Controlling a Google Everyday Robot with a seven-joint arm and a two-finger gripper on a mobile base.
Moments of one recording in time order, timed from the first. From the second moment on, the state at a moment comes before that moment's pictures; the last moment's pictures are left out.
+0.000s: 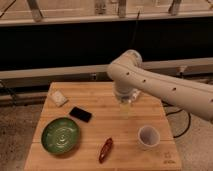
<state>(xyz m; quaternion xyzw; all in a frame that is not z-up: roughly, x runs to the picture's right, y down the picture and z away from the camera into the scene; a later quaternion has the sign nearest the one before) 0.087 0.075 0.697 -0.31 0.01 -0.04 0.95</state>
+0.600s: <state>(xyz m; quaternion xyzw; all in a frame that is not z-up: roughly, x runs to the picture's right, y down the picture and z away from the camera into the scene) 0.087 0.072 0.695 -0.32 0.01 -0.03 0.95</state>
